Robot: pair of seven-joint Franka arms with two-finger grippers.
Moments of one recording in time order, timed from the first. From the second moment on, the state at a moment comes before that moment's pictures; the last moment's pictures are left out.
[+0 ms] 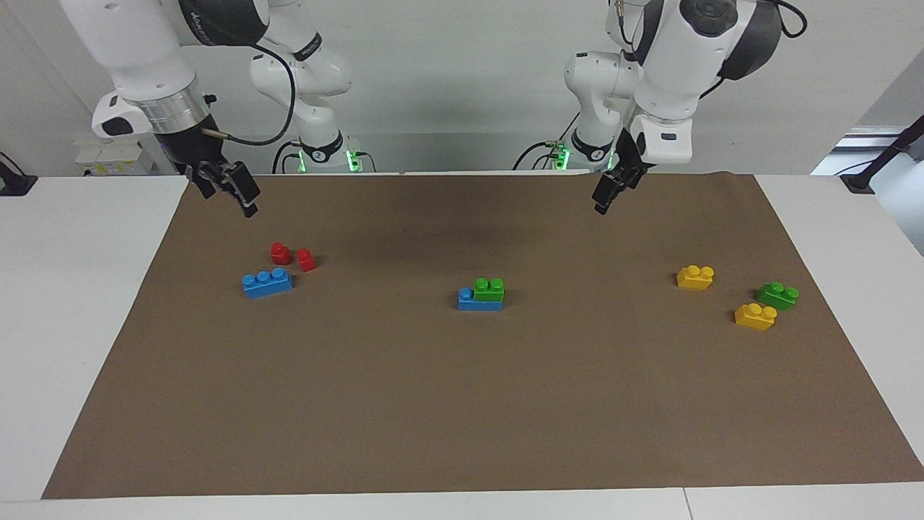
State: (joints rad) left arm -0.28 -0.10 -0.08 -1.82 -0.04 1.71 -1.07; right arm 0.02 -0.02 0.00 -1.63 0.04 1.65 0.66
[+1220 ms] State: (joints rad) left arm -0.49 0.13 -0.08 -1.91 -0.04 2.13 -2.10; right arm 0.29 0.07 0.01 -1.94 0.28 2.20 1.50
